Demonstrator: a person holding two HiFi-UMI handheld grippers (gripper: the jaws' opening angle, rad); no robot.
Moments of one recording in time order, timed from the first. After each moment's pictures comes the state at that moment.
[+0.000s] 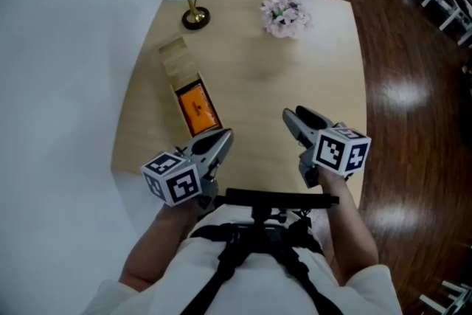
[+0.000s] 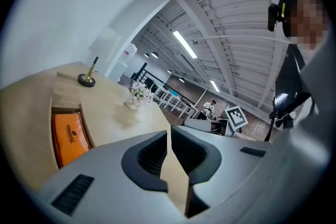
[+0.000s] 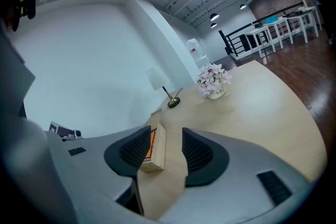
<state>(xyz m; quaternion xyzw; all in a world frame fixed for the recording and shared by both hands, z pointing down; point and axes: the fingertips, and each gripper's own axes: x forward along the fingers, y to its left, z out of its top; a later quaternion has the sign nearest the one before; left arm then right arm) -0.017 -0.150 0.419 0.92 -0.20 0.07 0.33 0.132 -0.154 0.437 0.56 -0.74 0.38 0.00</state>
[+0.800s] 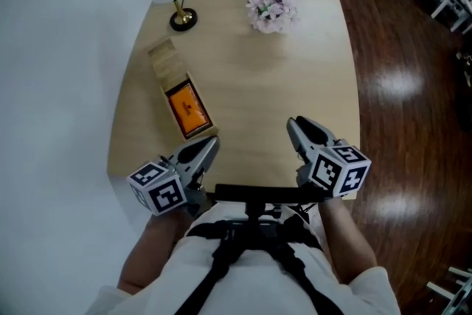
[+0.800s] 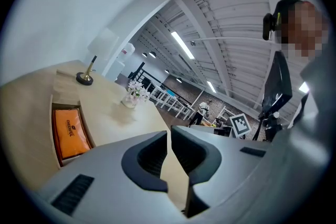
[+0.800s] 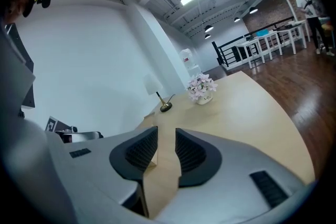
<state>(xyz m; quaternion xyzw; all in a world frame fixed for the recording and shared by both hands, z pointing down) -0.029 -0.125 0.407 0.92 -0.18 0.07 0.34 0.144 -0.099 0.427 0.61 -0.72 0.34 0.00</state>
